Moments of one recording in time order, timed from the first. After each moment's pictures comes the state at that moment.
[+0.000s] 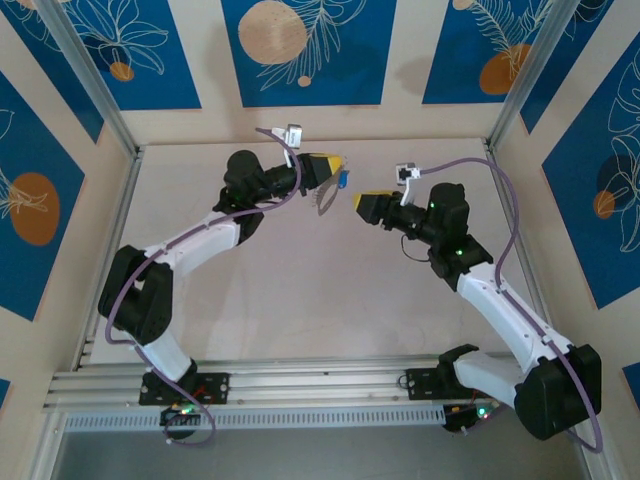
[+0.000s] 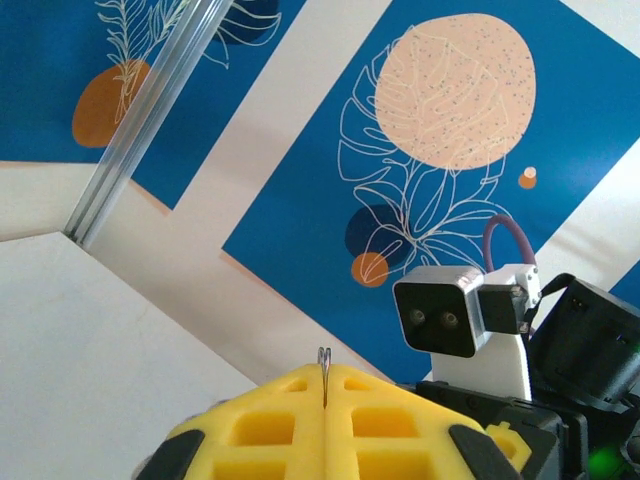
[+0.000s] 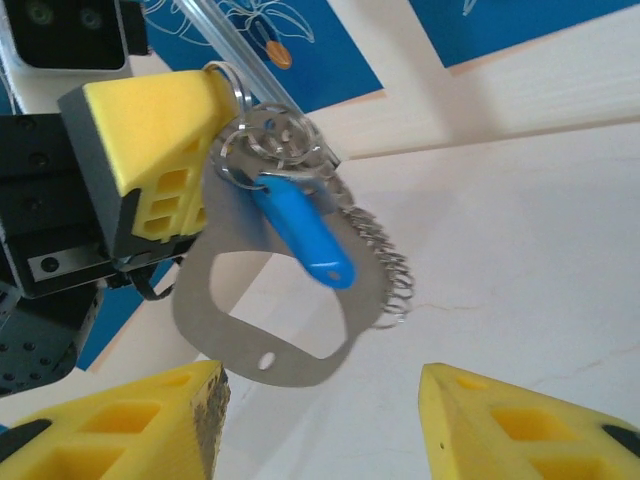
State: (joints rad) left arm -0.54 1.68 1.21 0.71 0.73 -0.78; right arm 0.34 1.07 0.82 0.08 -0.51 0.57
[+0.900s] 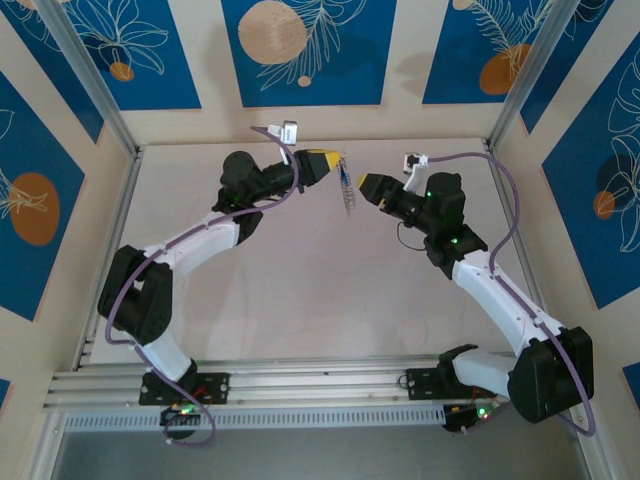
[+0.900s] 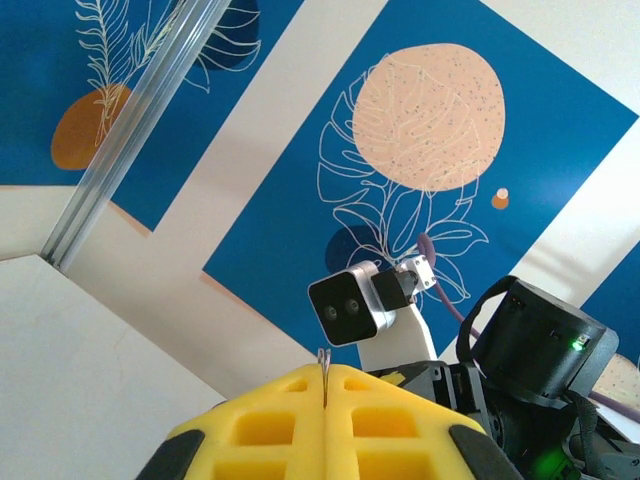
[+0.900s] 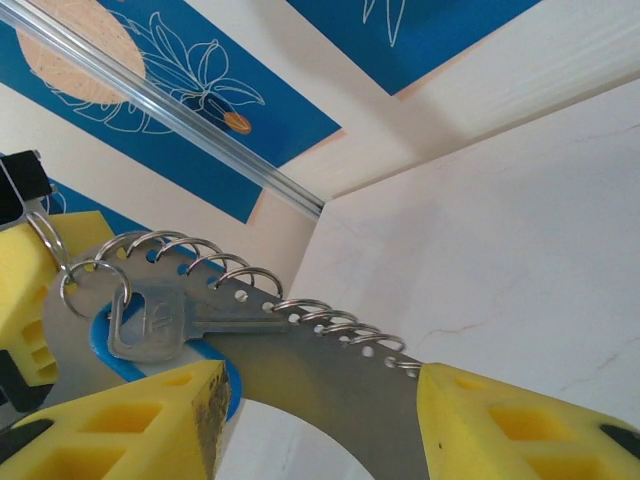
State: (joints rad) left arm -0.53 1.67 1.21 0.78 0.73 -0.84; right arm 0.33 1.16 0.88 0.12 -0.42 0.82
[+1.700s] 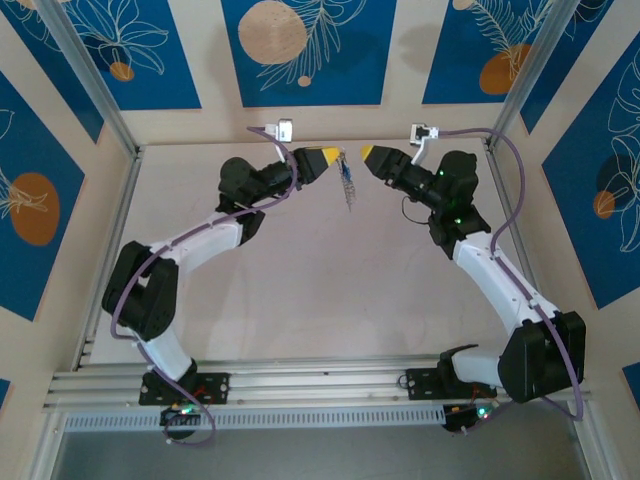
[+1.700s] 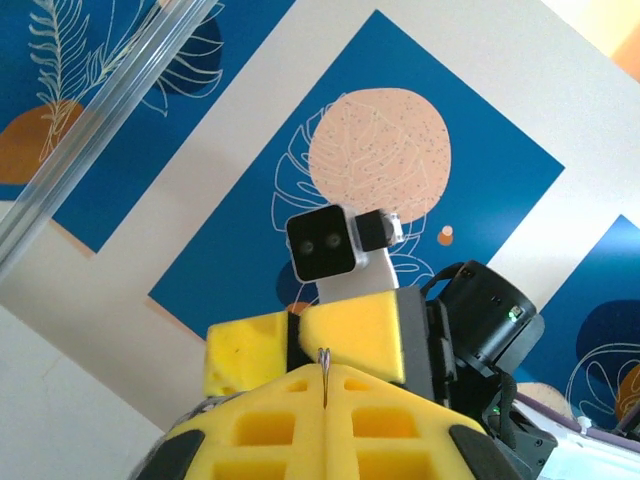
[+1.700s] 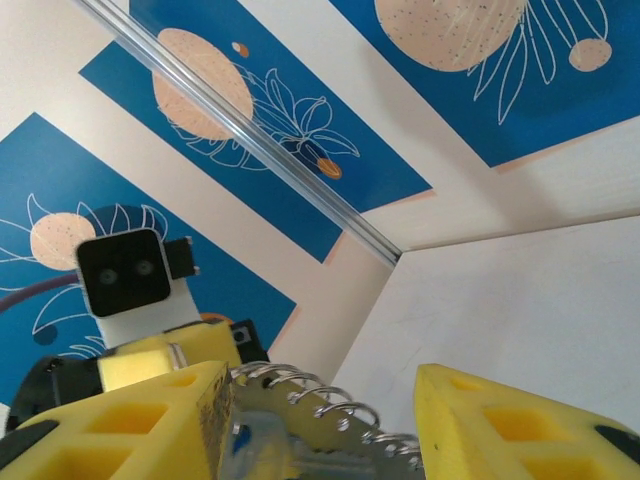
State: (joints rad) left arm -0.53 1.71 1.20 0.98 0.73 -1.04; right arm 0.25 1.26 1.02 0.30 -0.59 0.87
